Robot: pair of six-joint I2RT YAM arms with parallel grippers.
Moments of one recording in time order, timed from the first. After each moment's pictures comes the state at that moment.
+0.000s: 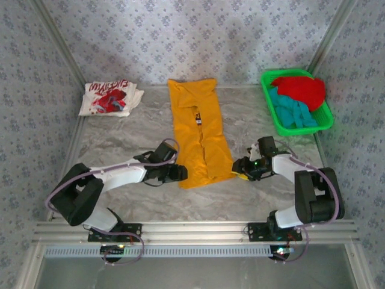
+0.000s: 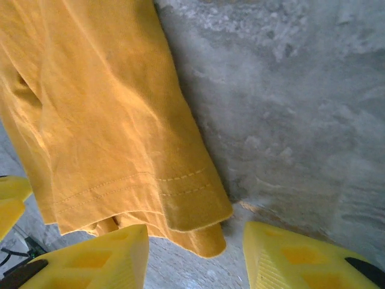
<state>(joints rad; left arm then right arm) -0.75 1.48 0.71 -0.29 0.22 -0.78 0.12 1.43 0.60 -0.42 -0.62 0.45</state>
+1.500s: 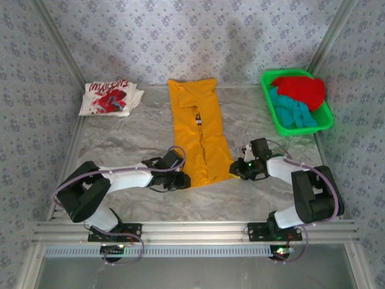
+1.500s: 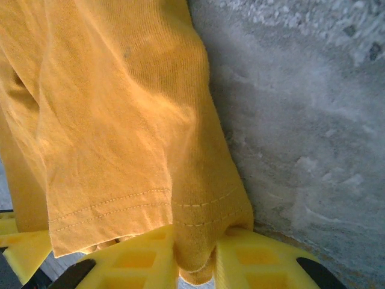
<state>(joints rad) -0.86 1.53 0.69 -0.25 0.24 -0.91 0.22 1.44 0.56 -0.29 -0.56 0.54</state>
